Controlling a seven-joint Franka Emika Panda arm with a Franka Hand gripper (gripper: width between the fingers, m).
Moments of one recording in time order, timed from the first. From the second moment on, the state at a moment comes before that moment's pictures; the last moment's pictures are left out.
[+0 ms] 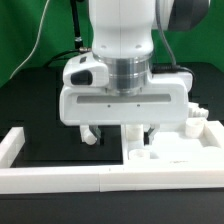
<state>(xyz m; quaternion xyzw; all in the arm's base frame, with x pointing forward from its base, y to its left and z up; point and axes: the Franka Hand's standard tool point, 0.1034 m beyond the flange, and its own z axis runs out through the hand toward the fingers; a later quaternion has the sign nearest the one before) 0.575 -0.021 0.033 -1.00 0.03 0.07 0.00</state>
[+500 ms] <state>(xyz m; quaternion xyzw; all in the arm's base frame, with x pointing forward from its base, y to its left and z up) 0.537 -0.054 0.076 -1.00 0.02 0.05 0.00</state>
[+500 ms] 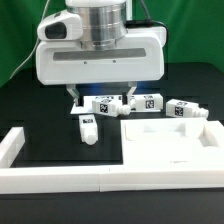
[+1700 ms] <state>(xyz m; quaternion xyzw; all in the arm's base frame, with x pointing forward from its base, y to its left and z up) 0.501 -0.051 0.071 -1.00 -0.06 0.00 0.00</state>
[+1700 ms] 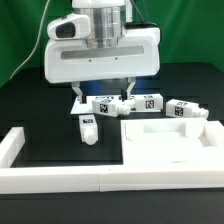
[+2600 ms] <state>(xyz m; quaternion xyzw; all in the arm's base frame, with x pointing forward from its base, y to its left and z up) 0.486 0.034 0.075 -1.00 -0.07 -0.03 -0.01</state>
